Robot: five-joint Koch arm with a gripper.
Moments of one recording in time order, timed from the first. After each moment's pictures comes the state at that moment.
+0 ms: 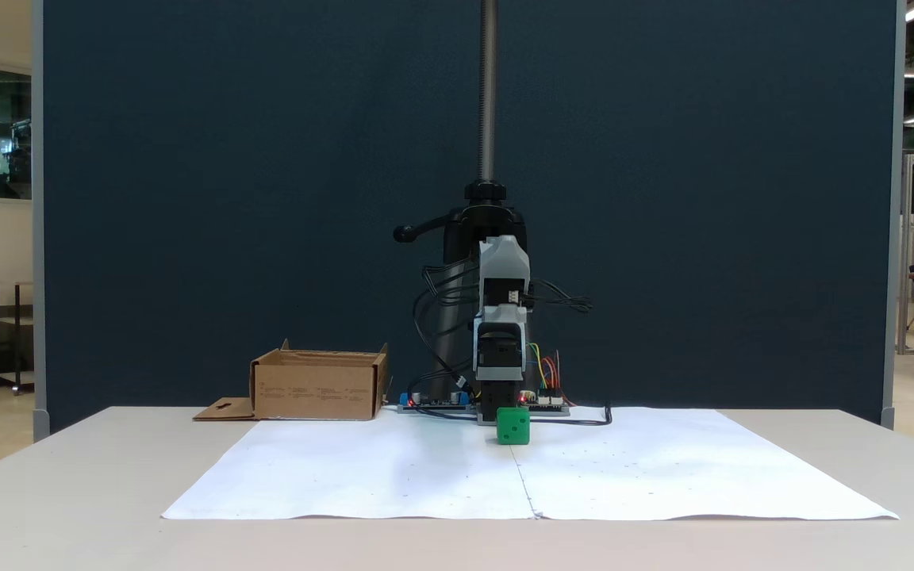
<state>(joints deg) 1.4 129.1 151.0 -54.7 0.0</state>
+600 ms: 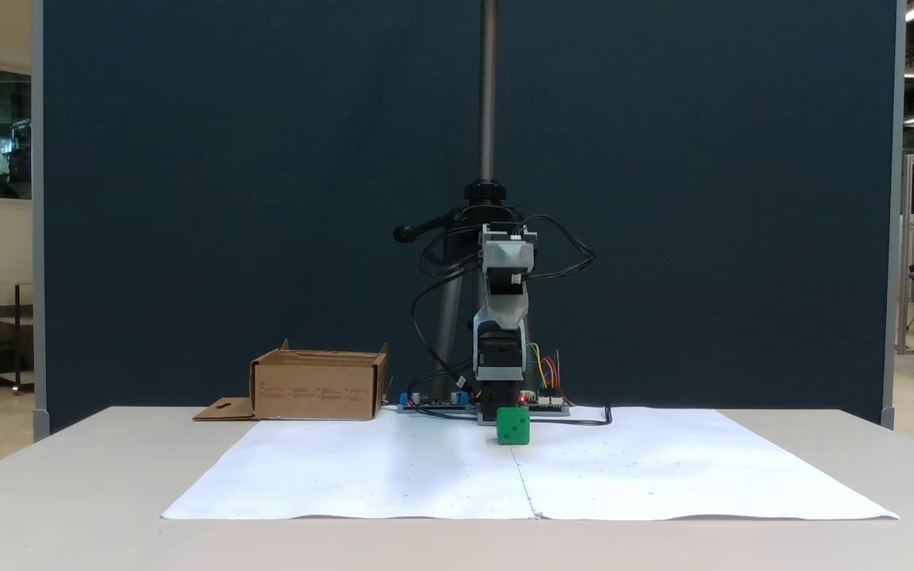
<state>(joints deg) 0.1 129.1 121.6 9.0 0.0</state>
